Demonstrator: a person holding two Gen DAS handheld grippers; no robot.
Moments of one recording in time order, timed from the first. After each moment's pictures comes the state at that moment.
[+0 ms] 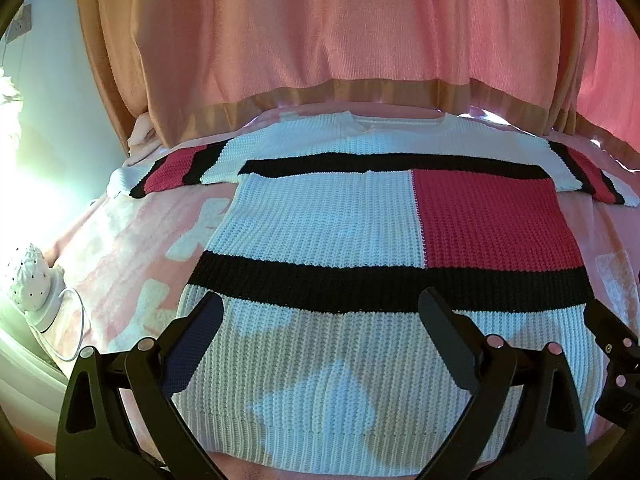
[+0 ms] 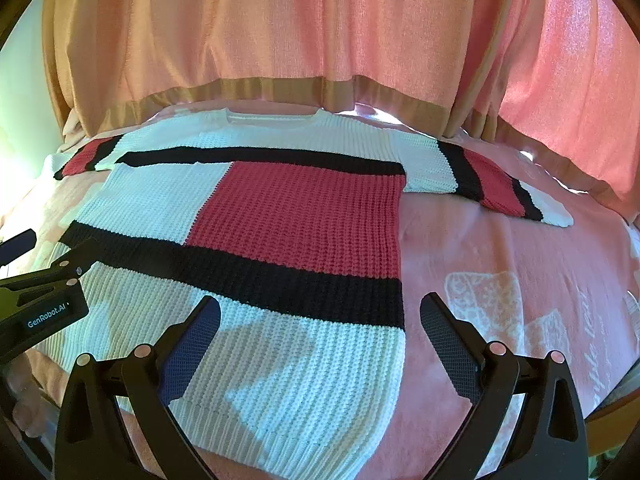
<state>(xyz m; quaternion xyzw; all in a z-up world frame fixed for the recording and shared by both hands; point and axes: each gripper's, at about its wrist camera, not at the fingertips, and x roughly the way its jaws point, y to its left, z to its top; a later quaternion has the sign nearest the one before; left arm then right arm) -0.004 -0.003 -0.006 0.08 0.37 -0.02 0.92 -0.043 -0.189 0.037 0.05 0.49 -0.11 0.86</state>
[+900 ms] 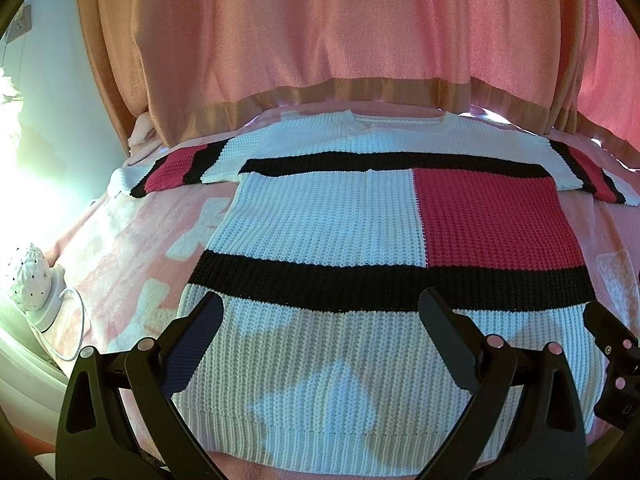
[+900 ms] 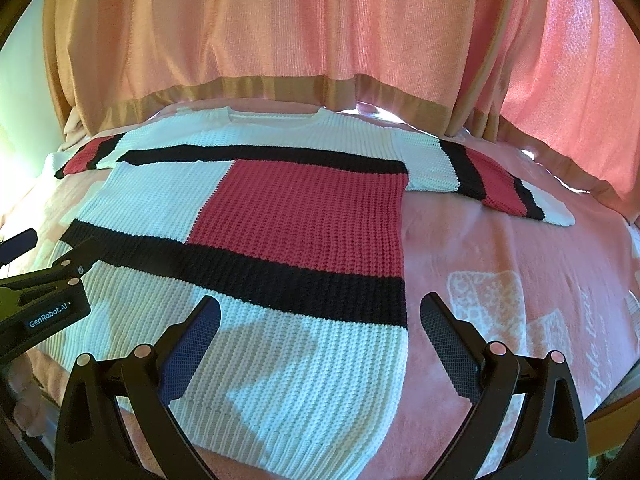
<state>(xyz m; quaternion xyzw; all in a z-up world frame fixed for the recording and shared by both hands) -0.004 -0.004 -0.008 0.08 0.37 -0.02 0.92 -0.043 -0.187 0.037 0.05 0.49 -0.10 0.86</state>
